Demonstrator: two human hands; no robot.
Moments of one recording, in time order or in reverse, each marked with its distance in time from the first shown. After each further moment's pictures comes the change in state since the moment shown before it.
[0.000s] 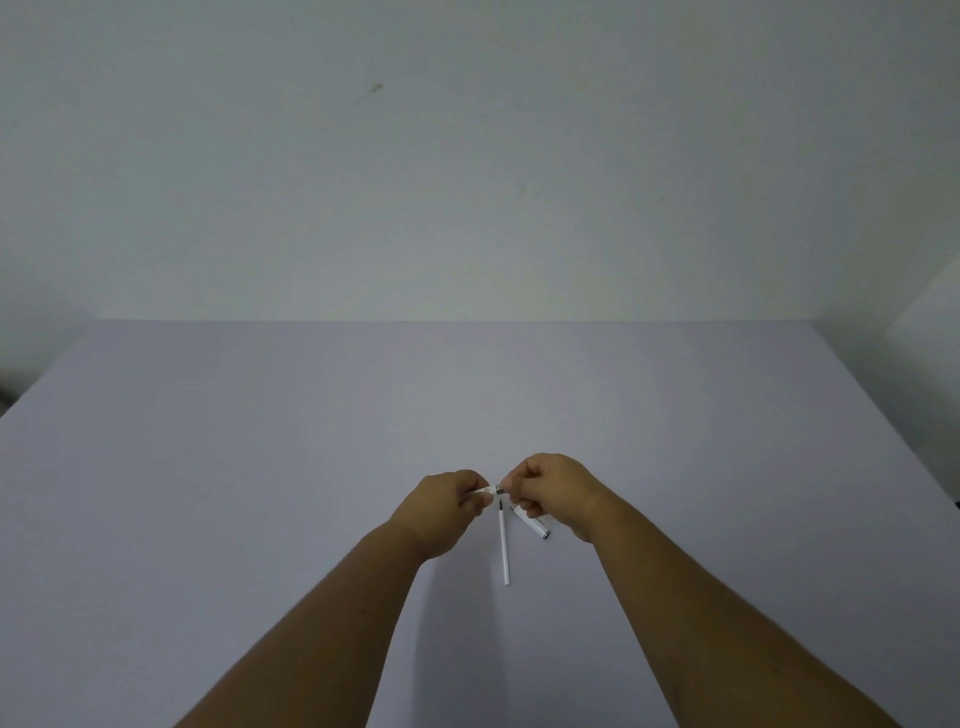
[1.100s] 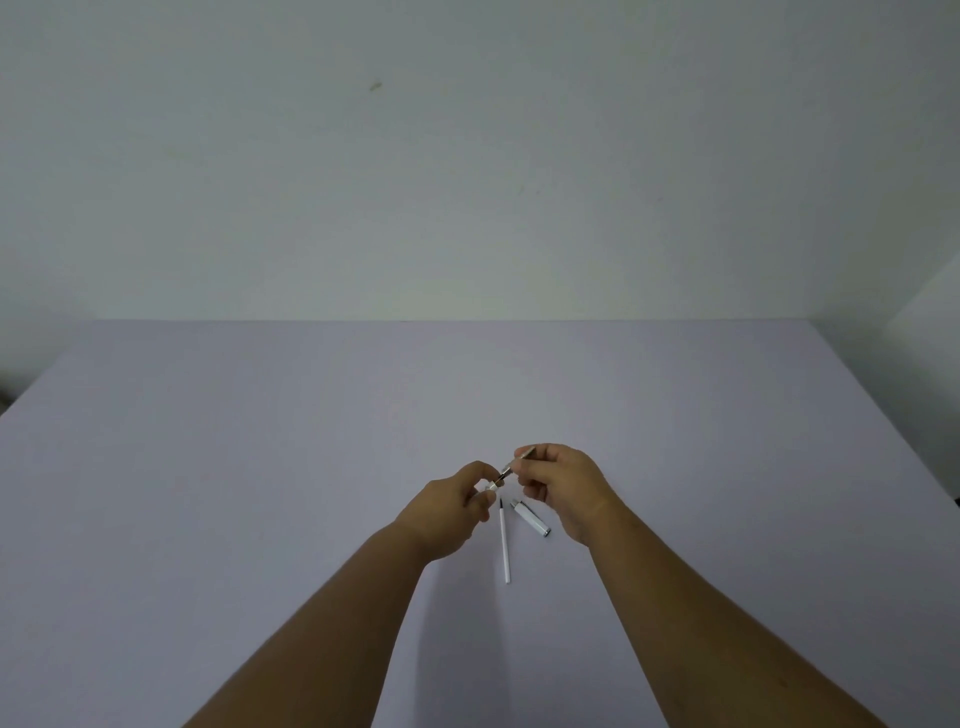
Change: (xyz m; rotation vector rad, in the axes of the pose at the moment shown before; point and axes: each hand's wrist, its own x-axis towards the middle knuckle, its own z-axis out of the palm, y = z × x) left_hand -0.003 0.002 0.004 -0.126 -0.084 -0.030; right_hand -0.005 0.000 0.004 0.484 0.147 0.012
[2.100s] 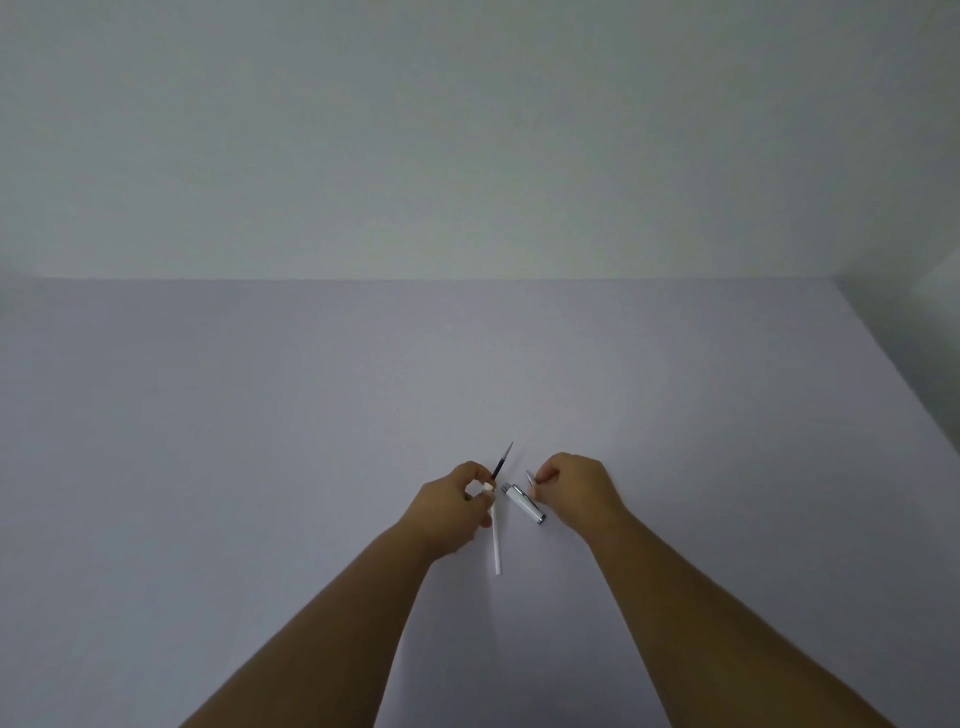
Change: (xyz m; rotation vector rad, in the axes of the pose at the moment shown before) left_hand 0.033 -0.014 0.032 -0.235 -0.028 -0.245; right_hand 0.049 0.051 -0.030 -0.882 0.209 0.025
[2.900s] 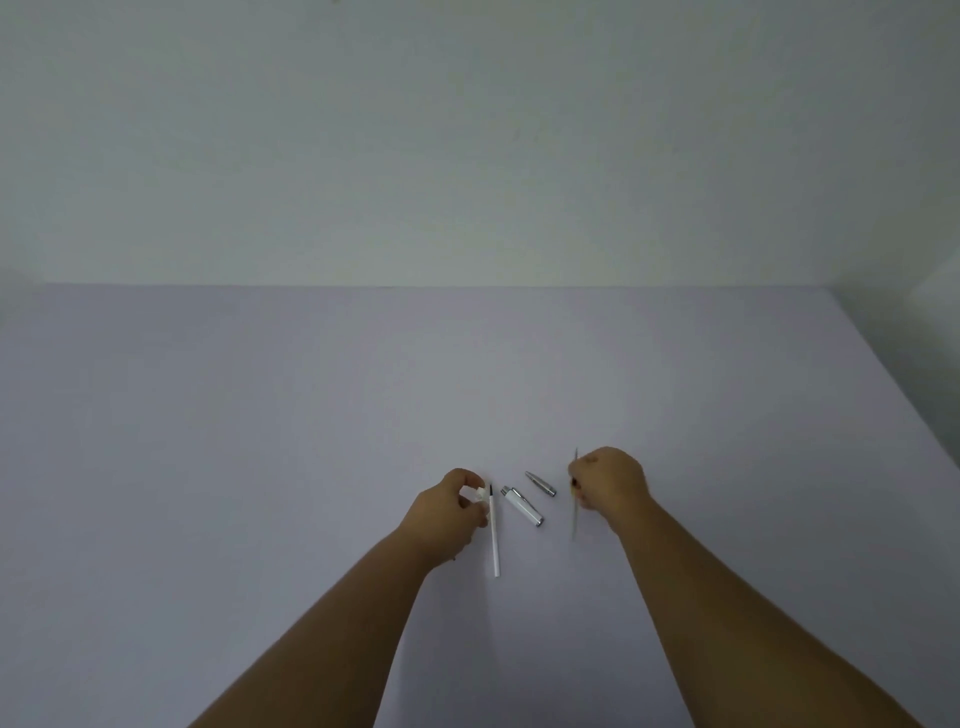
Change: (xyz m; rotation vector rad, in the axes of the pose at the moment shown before) left_hand -0.007 -0.003 -0.001 -0.052 0.025 -0.027; right_hand 0.011 0.009 -0.027 0.214 0.045 0.214
